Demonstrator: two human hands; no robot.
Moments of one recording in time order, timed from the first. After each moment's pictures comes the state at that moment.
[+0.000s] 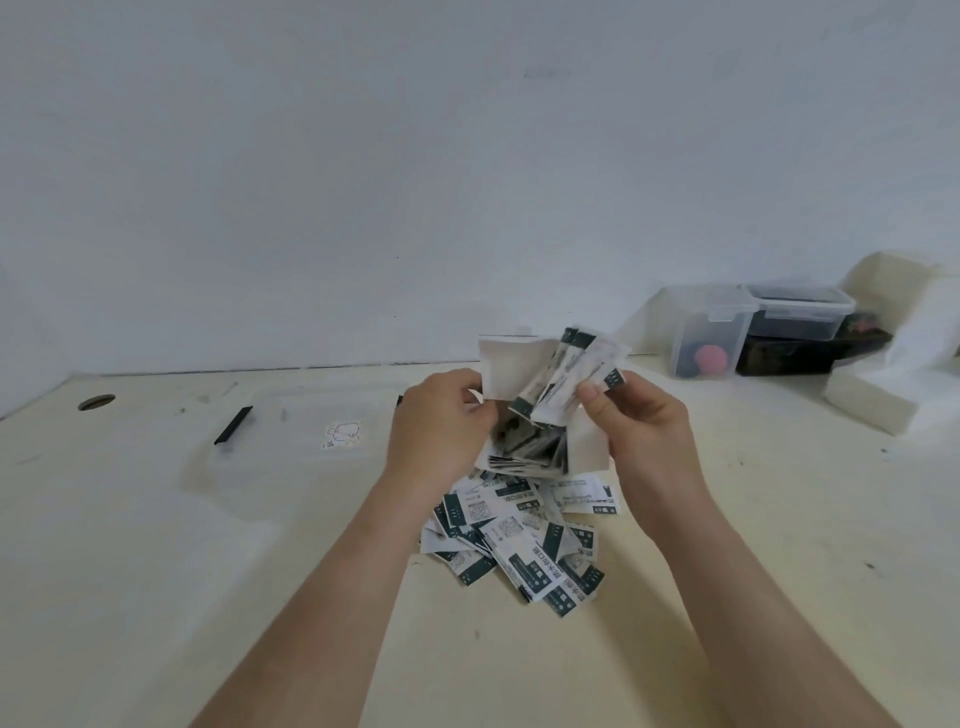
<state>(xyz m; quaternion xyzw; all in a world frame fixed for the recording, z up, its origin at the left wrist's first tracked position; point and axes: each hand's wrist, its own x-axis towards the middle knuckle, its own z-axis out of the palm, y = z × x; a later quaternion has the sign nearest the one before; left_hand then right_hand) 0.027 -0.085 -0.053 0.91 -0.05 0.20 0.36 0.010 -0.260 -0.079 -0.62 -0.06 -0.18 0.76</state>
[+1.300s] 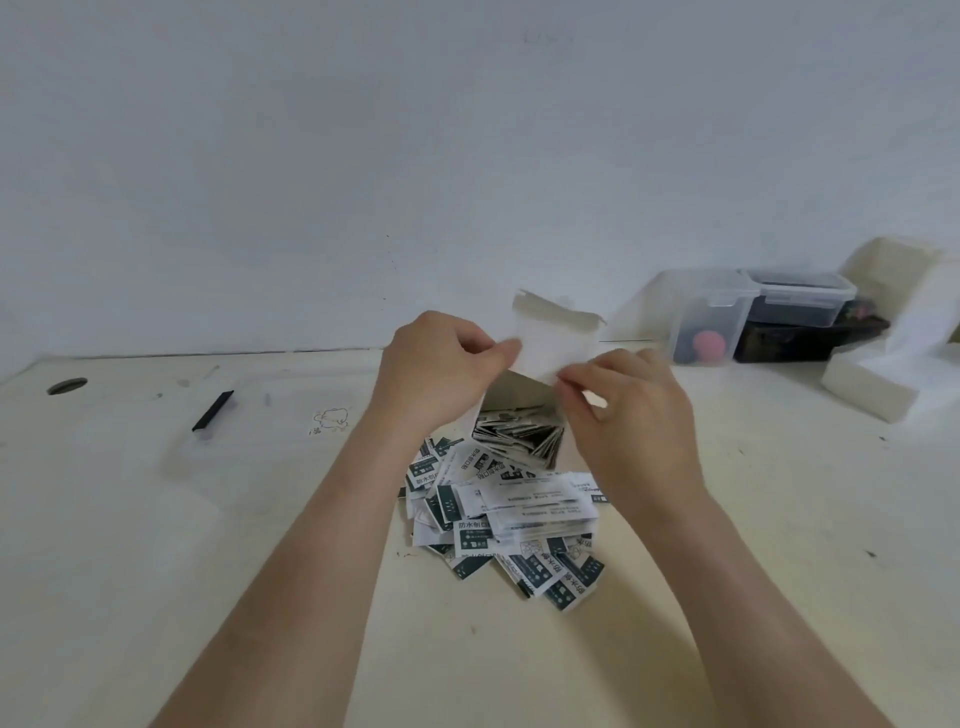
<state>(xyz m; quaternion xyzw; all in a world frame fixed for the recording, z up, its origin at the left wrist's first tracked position) 0.035 -0.086 -0.018 0.90 -0.07 0.16 0.41 0.002 -0.250 -0.066 -0.85 -0.12 -0.45 0.23</state>
